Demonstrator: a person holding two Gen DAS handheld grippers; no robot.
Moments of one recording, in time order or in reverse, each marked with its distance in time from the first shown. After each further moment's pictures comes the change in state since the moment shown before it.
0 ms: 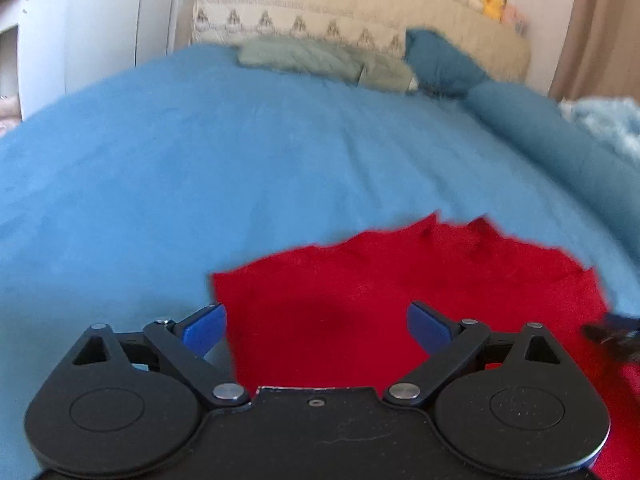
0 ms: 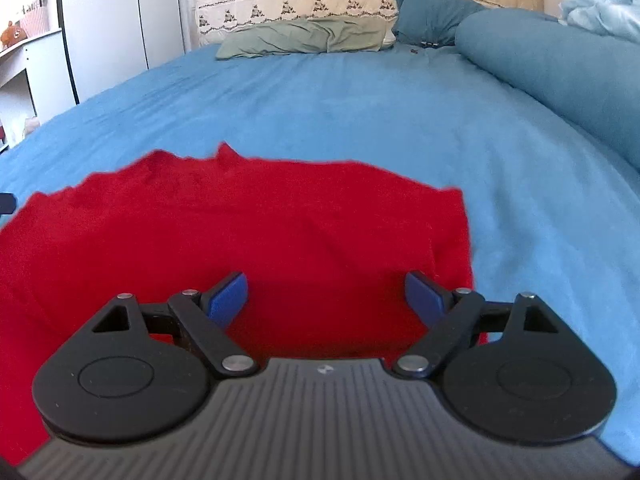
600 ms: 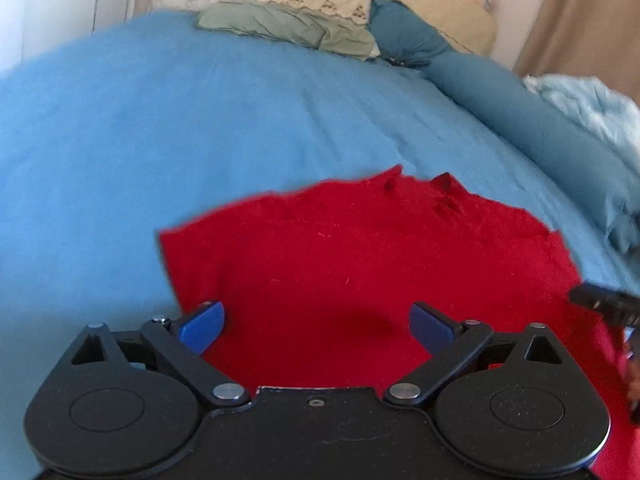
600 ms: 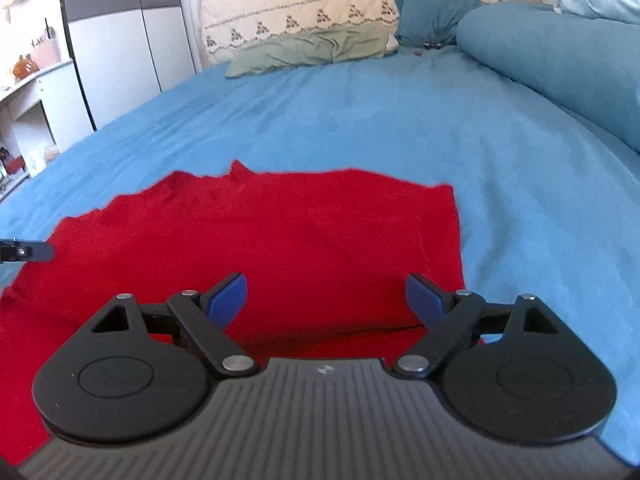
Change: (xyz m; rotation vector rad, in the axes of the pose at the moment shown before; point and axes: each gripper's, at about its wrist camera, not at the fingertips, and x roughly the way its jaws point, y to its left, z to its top) left arm 0.000 0.002 -0.018 -0.005 0.051 -0.173; right arm -0.024 -0.011 -0.005 0.038 -0.002 0.057
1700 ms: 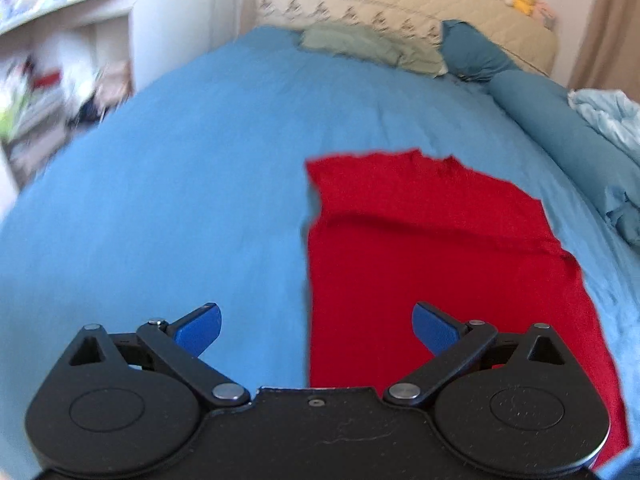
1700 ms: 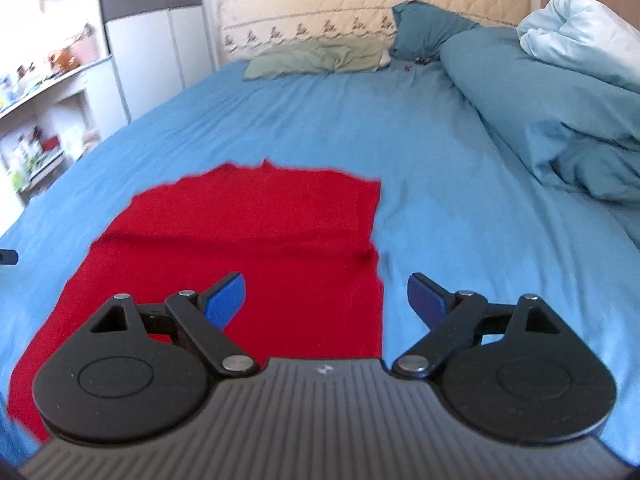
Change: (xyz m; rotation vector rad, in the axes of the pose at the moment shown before) left arm -0.251 -0.068 -0.108 -0.119 0.026 0.295; right arm -0.272 -0.014 -0.024 -0.058 0.066 0.019
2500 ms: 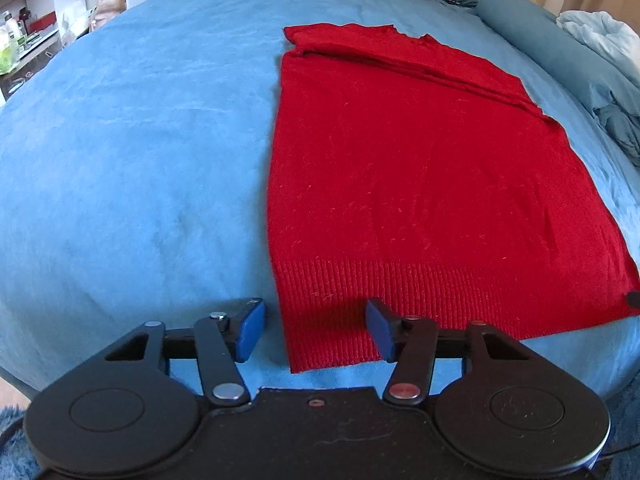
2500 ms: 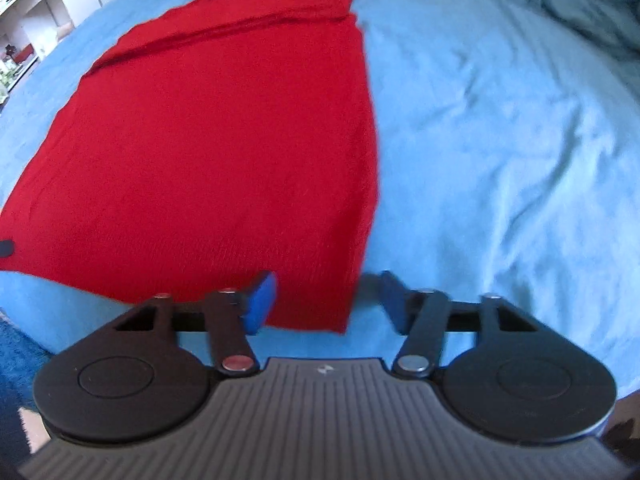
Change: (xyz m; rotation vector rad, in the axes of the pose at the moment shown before) left arm -0.013 -0.030 -0.139 0.062 0.169 0.020; right arm -0.018 0.017 -0.156 0.066 0.355 -0.062
